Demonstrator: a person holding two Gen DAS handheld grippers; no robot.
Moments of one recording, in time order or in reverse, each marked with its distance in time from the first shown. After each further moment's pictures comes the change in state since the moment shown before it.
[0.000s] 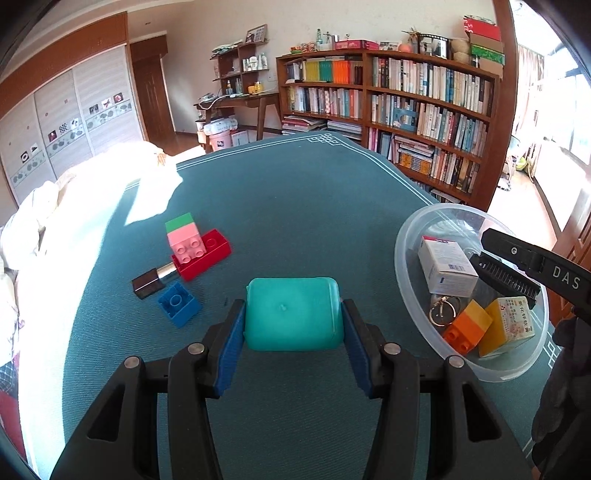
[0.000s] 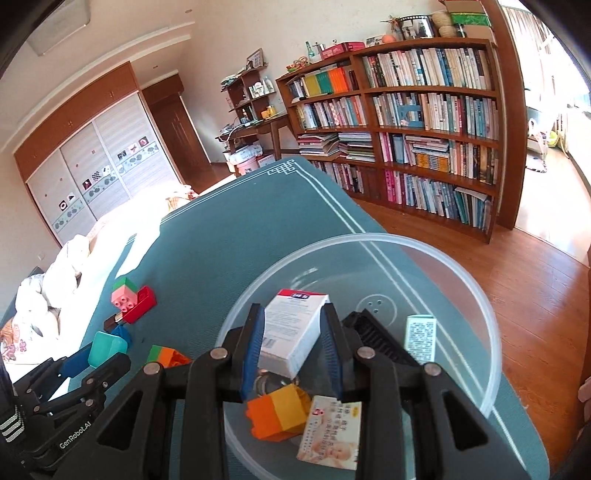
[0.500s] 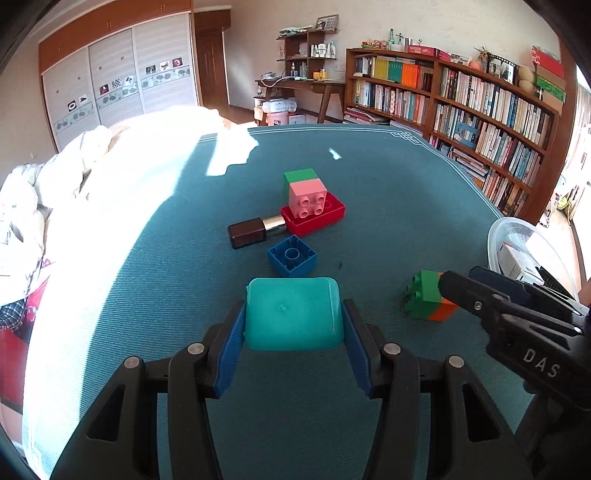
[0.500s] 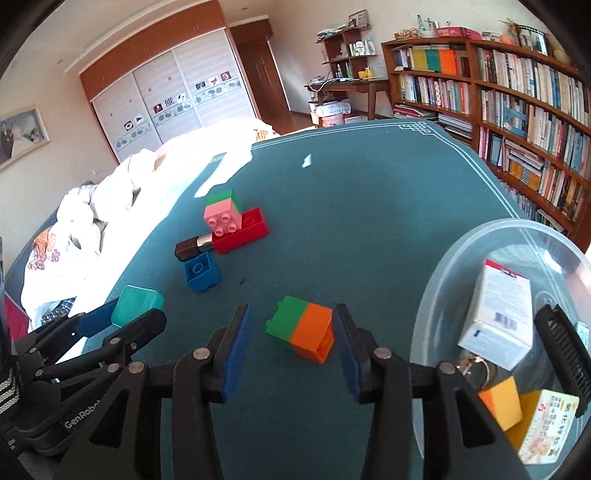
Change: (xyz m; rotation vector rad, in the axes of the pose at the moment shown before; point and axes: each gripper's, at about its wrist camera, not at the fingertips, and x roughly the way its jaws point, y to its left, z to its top) left arm 0.000 0.076 -0.035 -0.163 0.048 0.105; right arm 0.061 0.128 -0.048 -0.281 0.187 0.183
